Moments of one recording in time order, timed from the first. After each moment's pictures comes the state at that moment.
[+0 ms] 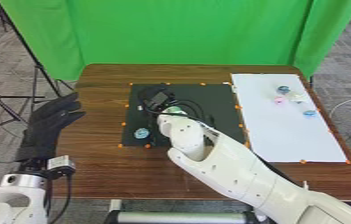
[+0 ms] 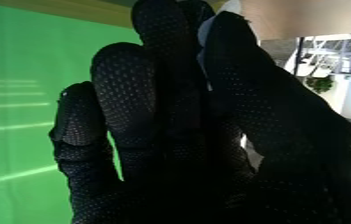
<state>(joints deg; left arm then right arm) 131.1 -38.1 -94.5 -122.6 41.2 23.4 27.0 -55.6 -77.4 30.1 -83.0 -149.9 -9.3 23.6</state>
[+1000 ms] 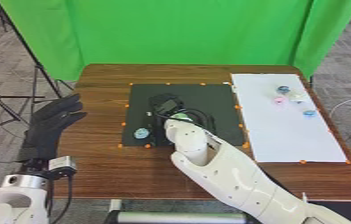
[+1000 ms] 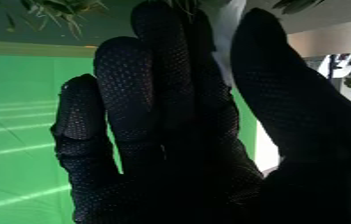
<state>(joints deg) 130.9 -38.6 -93.8 -122.6 41.2 23.1 27.1 -60.4 -78.1 34.2 -82.0 -148.6 -10.6 26.7</state>
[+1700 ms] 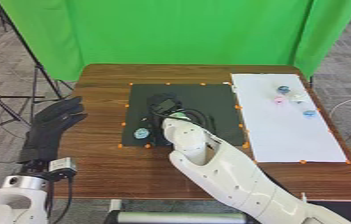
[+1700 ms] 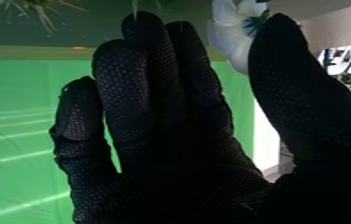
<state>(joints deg) 131.4 -38.8 -94.1 -122.6 41.7 22.5 26.0 -60.3 -78.4 34.3 -83.3 -146.7 -12.2 27.0</state>
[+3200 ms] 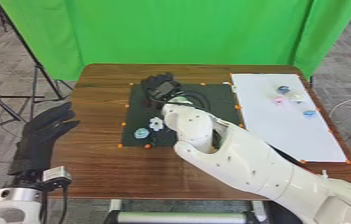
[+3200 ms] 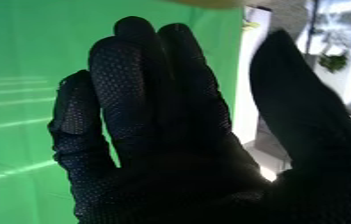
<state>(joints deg) 139.3 -39.1 -97.4 -124.9 39.8 25.8 30.3 -49.1 -70.6 26.3 -92.9 -136.5 -11.5 30.0</state>
